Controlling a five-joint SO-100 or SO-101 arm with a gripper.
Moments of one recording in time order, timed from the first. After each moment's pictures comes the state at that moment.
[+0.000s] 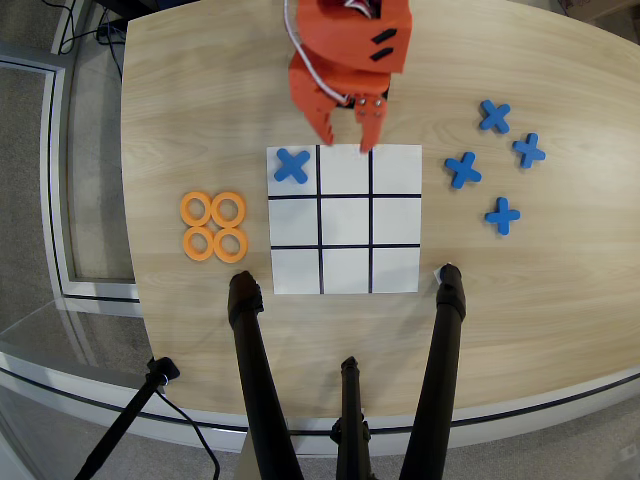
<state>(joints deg) 3.8 148.9 133.6 71.2 -79.3</state>
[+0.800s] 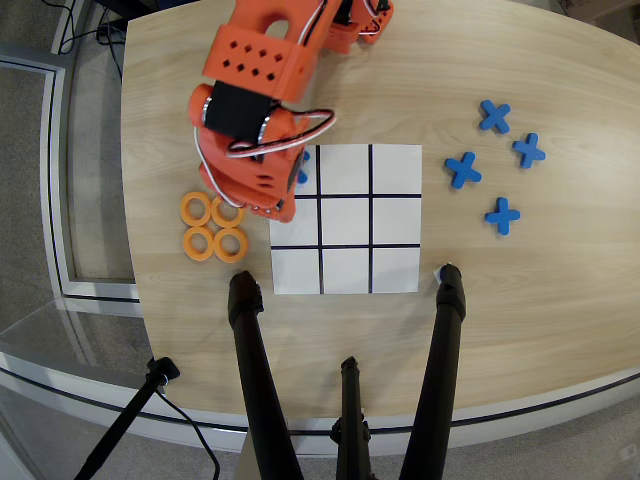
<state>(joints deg) 23.5 106.3 114.4 53.6 -91.1</state>
